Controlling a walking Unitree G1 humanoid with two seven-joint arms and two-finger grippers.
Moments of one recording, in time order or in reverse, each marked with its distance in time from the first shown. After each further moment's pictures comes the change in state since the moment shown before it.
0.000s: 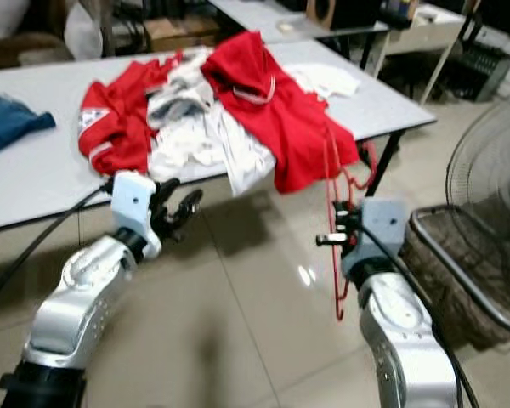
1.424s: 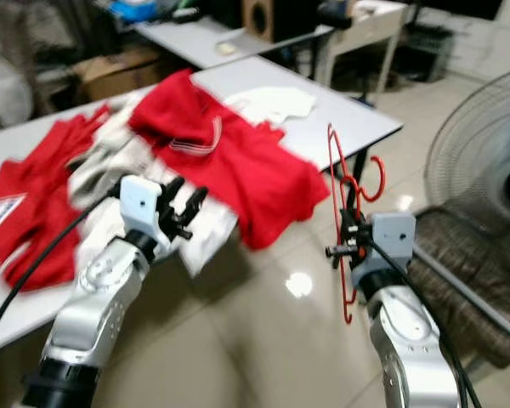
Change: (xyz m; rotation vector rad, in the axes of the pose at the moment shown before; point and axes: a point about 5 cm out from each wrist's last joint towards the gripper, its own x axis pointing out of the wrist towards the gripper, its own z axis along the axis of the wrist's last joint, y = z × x) left arm 0.009 -0.007 -0.008 -0.046 -0.080 0.033; right arm -0.004 -0.015 -0.019 -0.026 -0.036 0.010
